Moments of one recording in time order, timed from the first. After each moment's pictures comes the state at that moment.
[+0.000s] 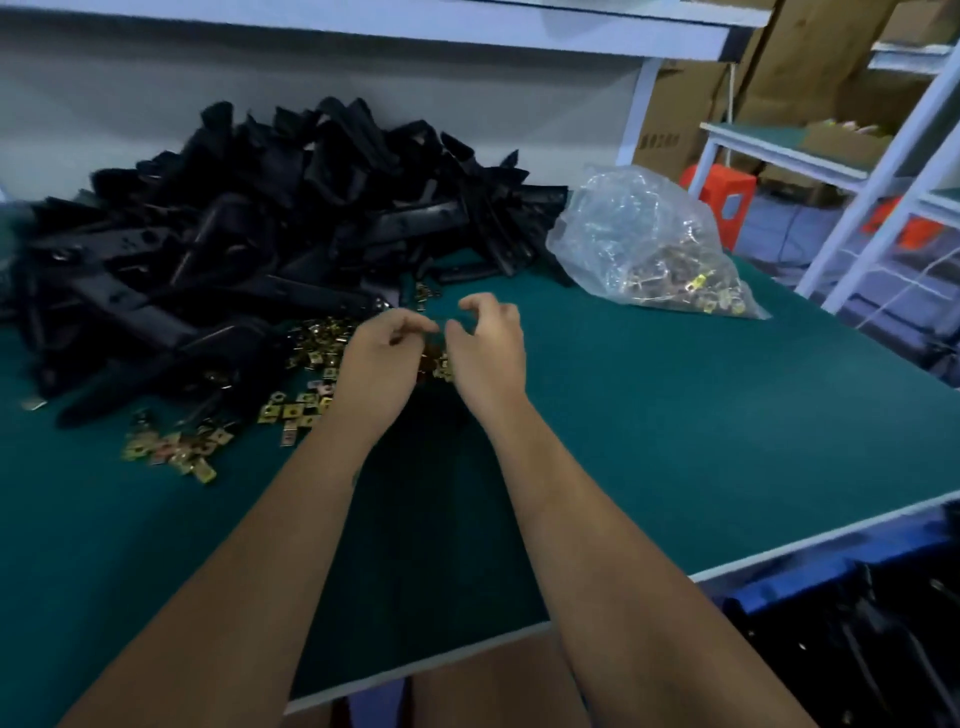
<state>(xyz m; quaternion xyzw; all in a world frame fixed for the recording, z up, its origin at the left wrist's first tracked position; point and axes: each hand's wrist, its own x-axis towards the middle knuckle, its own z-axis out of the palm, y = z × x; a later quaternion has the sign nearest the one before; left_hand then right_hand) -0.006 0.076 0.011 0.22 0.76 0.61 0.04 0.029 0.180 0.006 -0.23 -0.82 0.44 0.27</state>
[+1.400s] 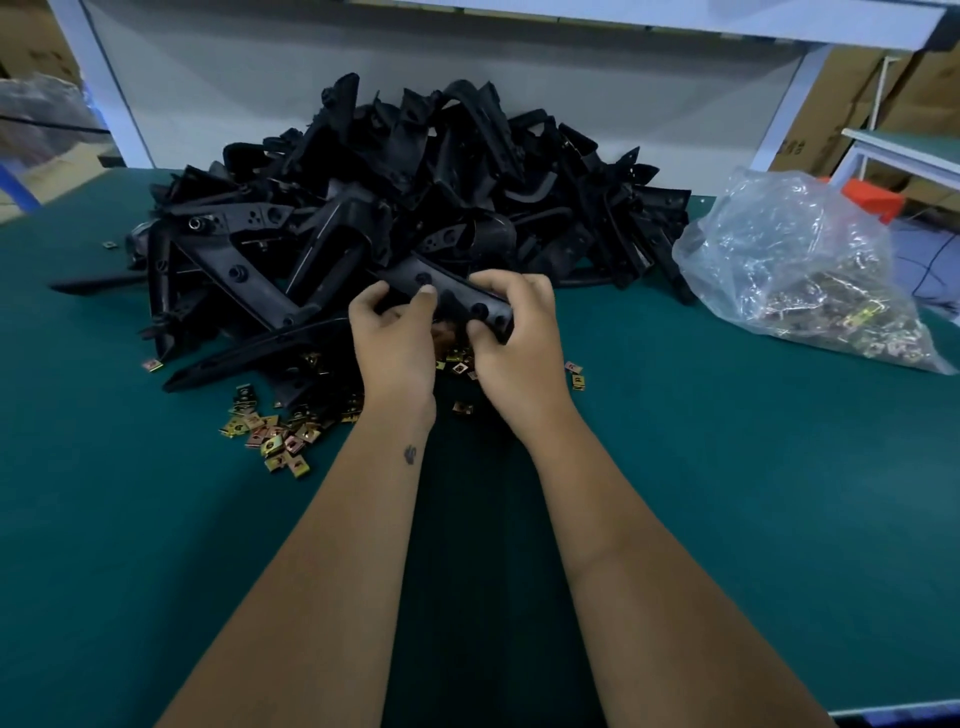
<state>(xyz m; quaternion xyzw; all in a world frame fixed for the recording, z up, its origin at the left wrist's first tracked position) -0.047 0.048 0.008 -0.07 0.54 0.84 -0.01 -0.006 0.136 0.005 -0.02 -0.81 0.50 0.31</state>
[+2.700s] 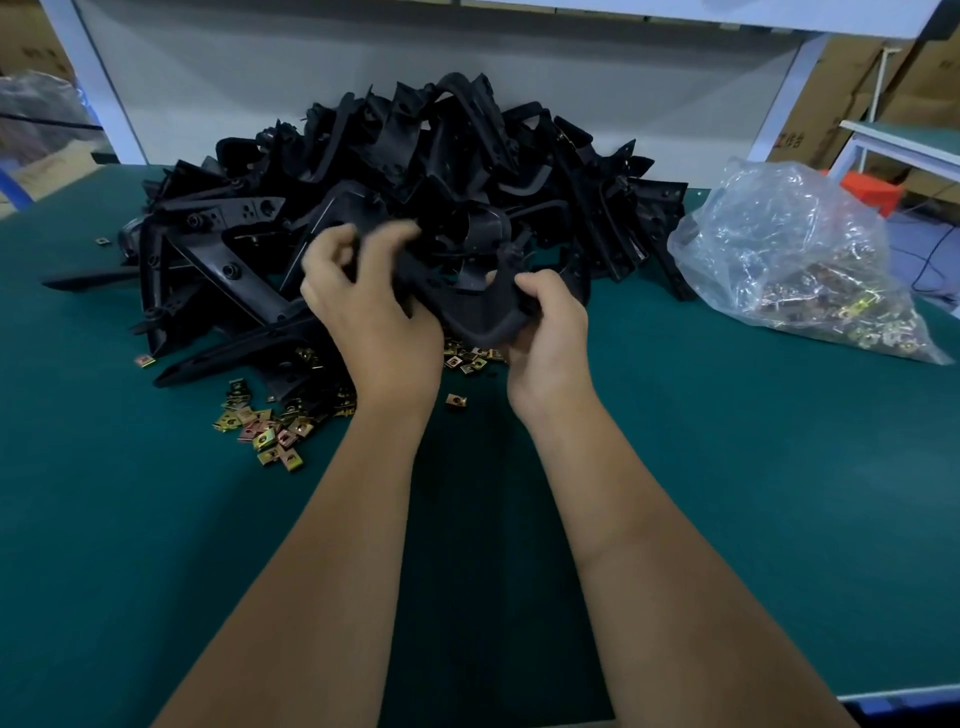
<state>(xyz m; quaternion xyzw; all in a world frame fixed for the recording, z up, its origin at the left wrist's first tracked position) -0.033 0.040 0.011 0.09 0.77 0.51 -0.37 -0.006 0.142 0.020 -0.12 -0.48 0.84 0.24</state>
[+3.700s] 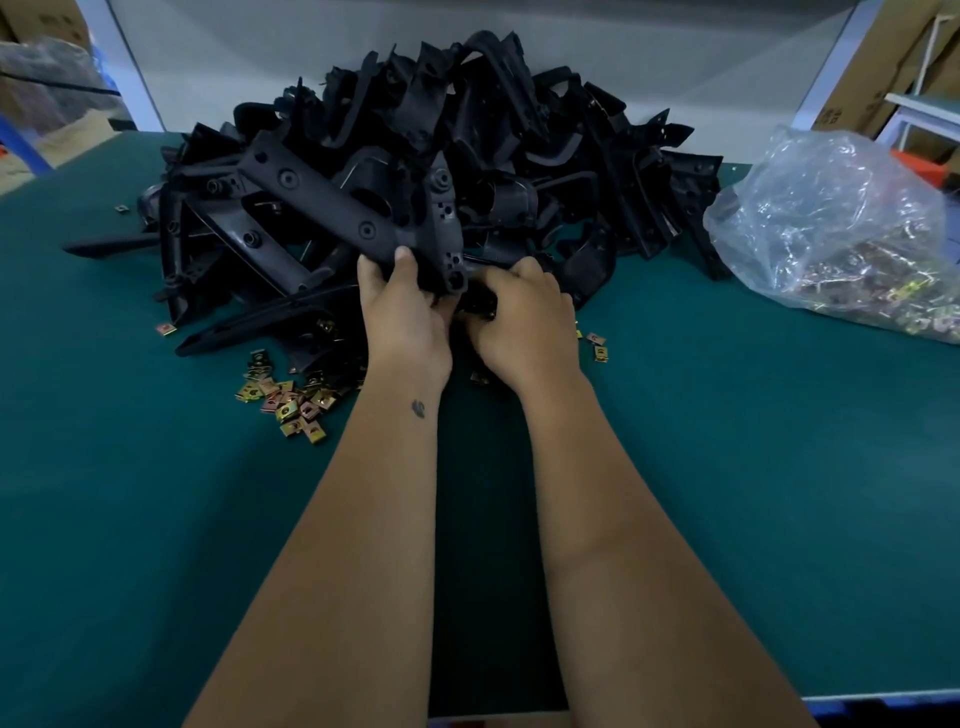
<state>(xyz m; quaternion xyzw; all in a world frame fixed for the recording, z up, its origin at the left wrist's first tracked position) -0.058 0.044 0.005 -0.03 0.37 0.93 0.02 -0.029 0.137 -0.005 -0.09 -0.96 0.18 0.22</state>
